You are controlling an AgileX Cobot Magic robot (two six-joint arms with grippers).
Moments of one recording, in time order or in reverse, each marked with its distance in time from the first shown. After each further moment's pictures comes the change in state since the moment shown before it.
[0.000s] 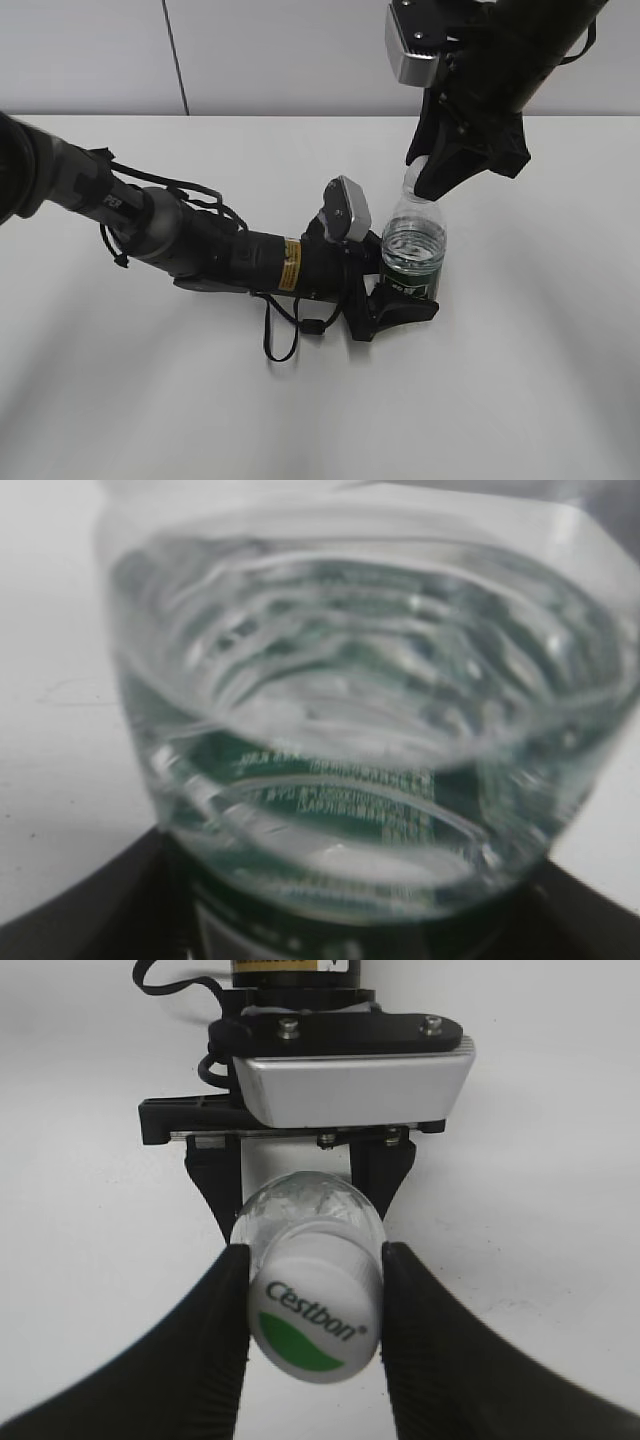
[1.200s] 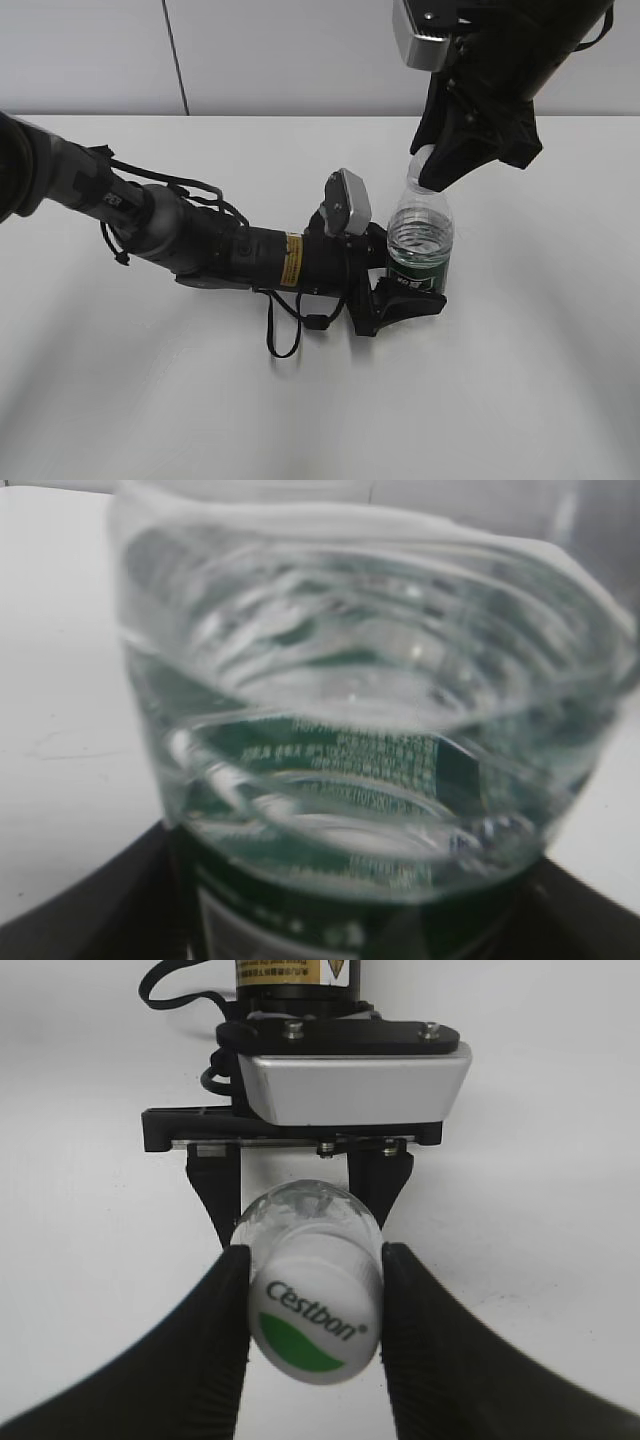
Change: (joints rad) left arm 0.000 -0.001 -0.008 -0.004 -0.050 0.005; right arm 0.000 -0.046 0.010 0.008 0.005 0.010
